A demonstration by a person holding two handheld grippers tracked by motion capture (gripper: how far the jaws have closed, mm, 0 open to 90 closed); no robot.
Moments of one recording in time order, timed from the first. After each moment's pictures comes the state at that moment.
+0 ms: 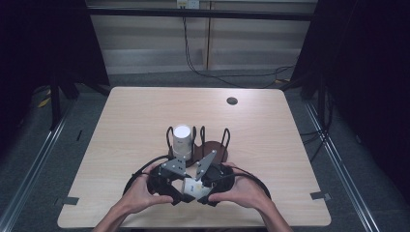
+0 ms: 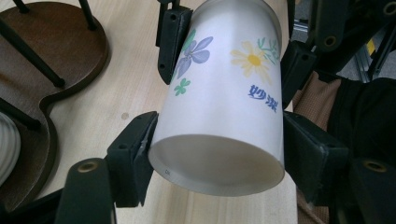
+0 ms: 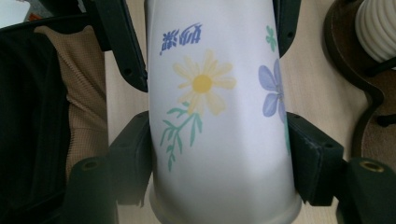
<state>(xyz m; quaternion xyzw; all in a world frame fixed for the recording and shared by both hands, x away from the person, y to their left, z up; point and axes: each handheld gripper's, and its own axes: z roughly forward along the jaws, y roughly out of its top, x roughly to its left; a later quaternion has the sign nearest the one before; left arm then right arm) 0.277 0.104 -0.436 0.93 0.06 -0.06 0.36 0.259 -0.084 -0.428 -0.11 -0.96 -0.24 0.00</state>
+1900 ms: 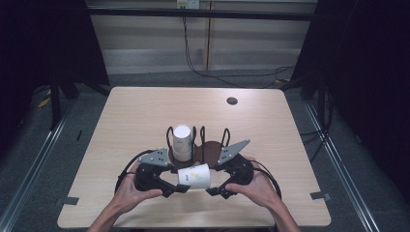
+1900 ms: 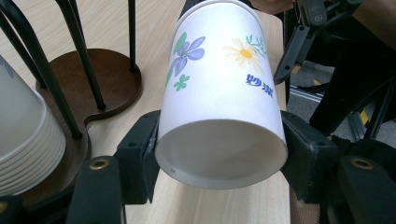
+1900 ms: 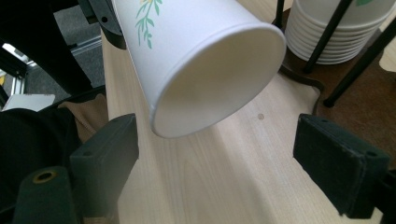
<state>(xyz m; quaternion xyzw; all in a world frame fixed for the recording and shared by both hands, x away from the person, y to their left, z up) 0.281 0.138 -0.429 0.87 0.12 -0.06 0.48 0.267 -0.138 -0.422 -0.21 -0.90 -0.38 0.01</state>
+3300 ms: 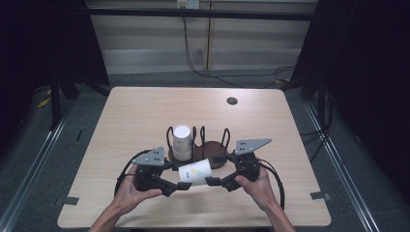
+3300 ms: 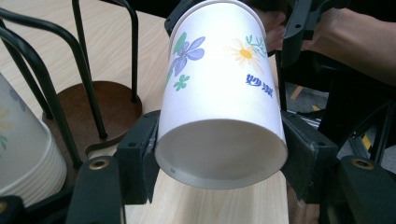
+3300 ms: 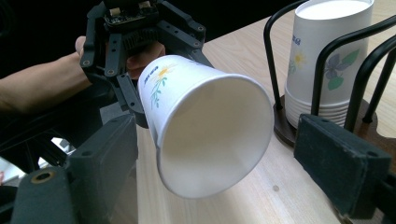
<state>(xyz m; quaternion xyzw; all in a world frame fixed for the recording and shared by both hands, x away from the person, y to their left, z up) 0.278 0.139 -0.427 0.84 0.12 -0.04 0.53 0.268 -0.158 -0.421 -0.24 -0.80 -0.56 0.04</state>
